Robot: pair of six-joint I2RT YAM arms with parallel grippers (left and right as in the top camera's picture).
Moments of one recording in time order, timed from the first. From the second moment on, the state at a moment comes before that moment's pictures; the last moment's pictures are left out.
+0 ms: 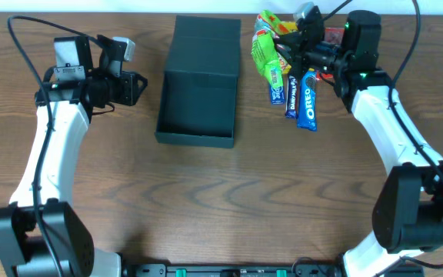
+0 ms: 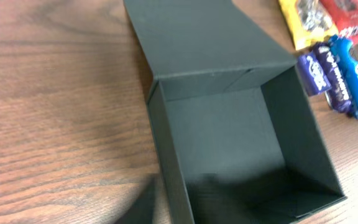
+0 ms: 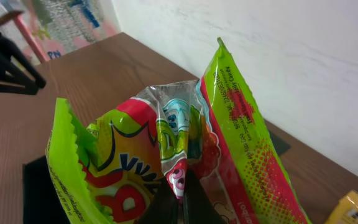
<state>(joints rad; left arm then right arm) 0.08 1.64 1.31 -0.61 0.51 0.17 0.06 1.81 1.37 0.01 -0.87 -0.18</state>
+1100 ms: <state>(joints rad) -0.02 2.04 1.31 -0.35 0.57 0.02 0.06 1.81 1.37 0.00 -0.87 -0.18</state>
